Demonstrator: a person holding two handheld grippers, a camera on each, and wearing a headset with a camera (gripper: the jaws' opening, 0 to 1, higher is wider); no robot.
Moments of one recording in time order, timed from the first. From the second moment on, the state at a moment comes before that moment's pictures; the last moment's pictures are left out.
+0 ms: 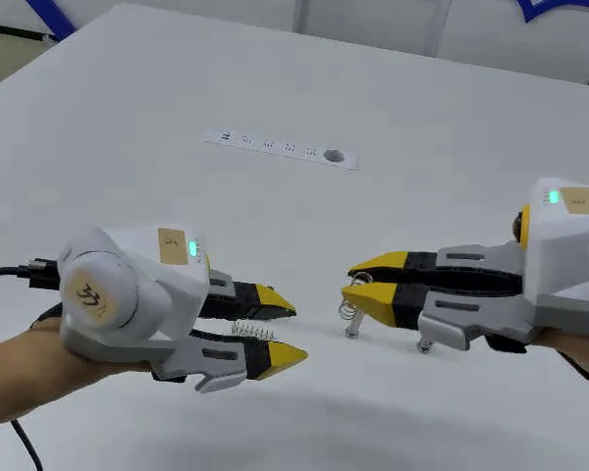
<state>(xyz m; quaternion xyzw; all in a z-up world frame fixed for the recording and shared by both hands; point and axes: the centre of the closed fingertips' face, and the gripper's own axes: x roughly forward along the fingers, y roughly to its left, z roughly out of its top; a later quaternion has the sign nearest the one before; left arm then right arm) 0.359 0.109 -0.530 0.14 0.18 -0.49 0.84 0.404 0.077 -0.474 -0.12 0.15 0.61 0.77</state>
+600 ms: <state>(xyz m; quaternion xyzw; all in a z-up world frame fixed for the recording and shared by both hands) 0.373 0.150 -0.518 0.10 0.16 -0.43 0.88 0.457 0.054 -0.514 -0.08 0.20 0.54 0.82</state>
